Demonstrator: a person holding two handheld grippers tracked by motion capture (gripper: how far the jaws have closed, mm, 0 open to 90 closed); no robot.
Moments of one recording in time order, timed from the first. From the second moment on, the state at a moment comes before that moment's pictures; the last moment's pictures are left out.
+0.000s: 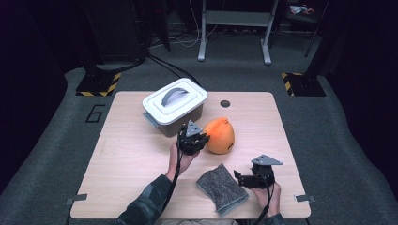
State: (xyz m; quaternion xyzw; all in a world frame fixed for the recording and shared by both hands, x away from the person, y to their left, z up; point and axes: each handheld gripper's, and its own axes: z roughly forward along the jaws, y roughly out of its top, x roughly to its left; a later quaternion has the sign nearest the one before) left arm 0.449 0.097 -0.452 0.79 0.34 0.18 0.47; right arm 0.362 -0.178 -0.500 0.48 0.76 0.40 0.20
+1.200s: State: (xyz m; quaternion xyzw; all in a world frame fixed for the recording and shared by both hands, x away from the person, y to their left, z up) left arm 0.437 0.117 -0.415 0.79 0.31 0.22 0.49; right arm 0.398 -0.219 -0.529 0.53 0.75 0.32 0.23
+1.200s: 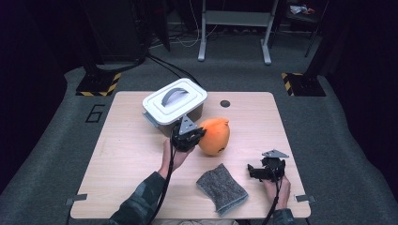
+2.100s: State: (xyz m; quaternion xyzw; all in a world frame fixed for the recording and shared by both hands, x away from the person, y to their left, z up) left arm 0.397 0.177 -0.408 0.78 0.32 0.24 0.48; right arm 0.398 -0.219 -0.529 0.53 0.75 0.32 0.23
